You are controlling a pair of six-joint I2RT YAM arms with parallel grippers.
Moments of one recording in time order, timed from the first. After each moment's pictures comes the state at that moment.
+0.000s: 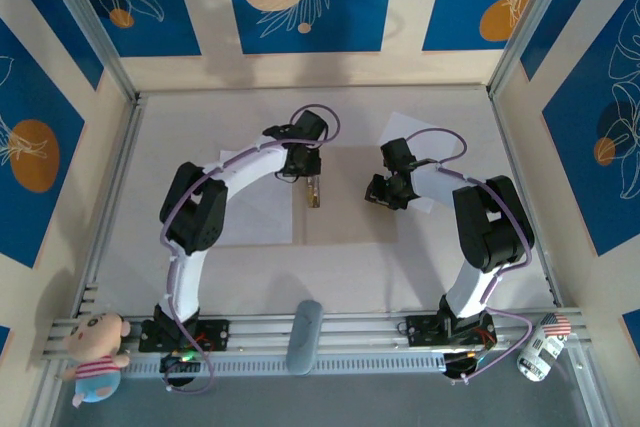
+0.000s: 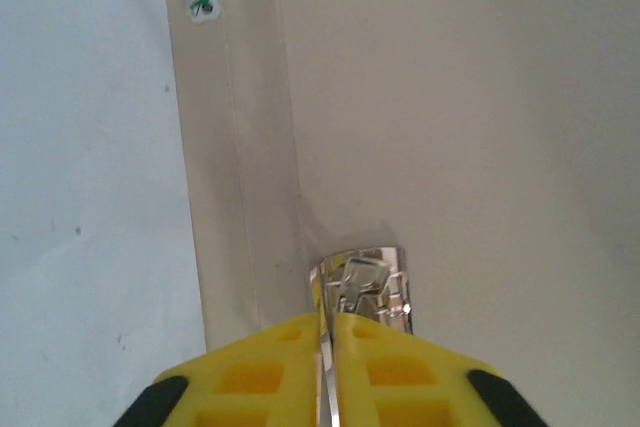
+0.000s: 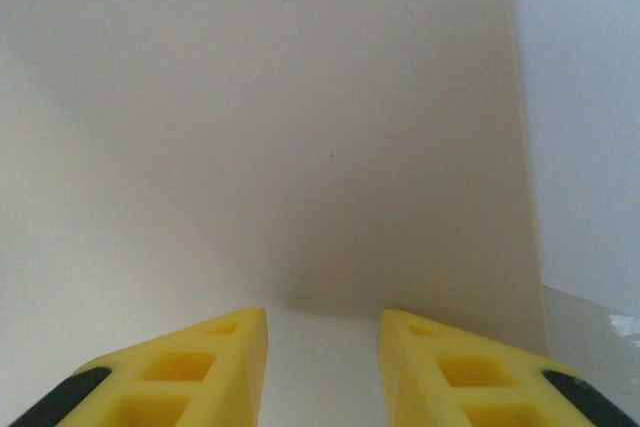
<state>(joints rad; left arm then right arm) -0.63 2.09 1.69 -0.73 -0.13 -0.55 0.32 1.74 0.98 -0.45 -0.16 0.59</state>
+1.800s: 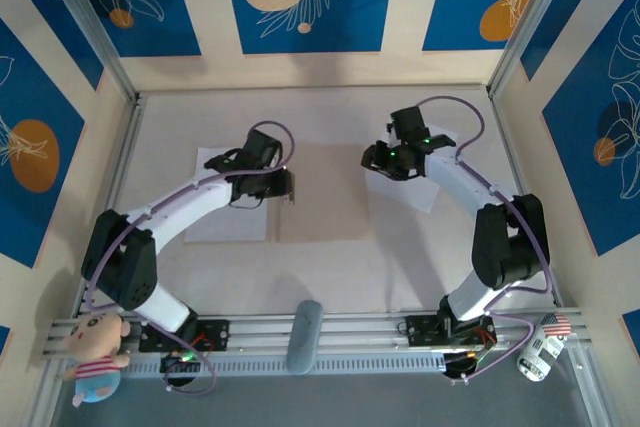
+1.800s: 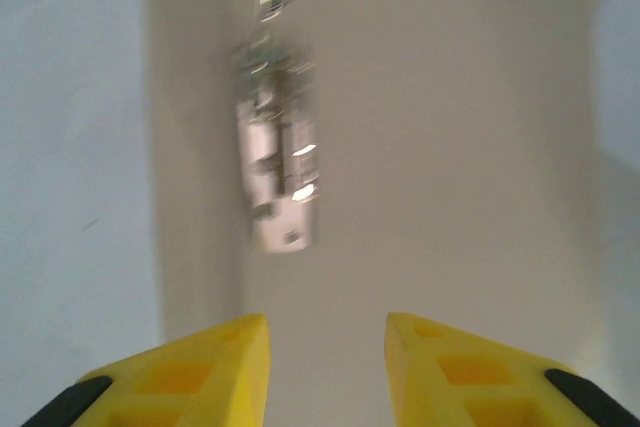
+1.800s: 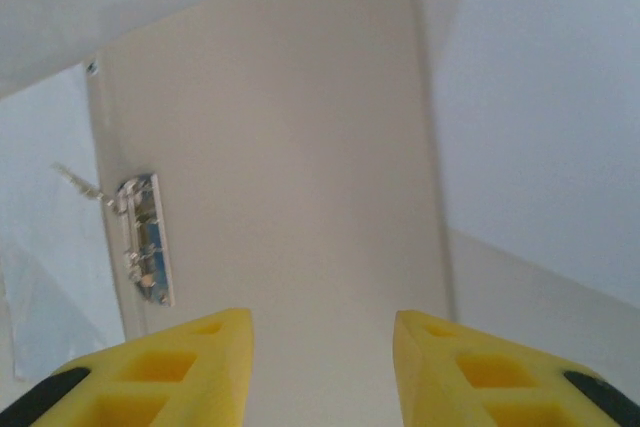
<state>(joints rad) -0.59 1.57 1.17 -0.58 0.03 -0.62 0.28 1.61 1.19 -0.58 -0.26 0.61</state>
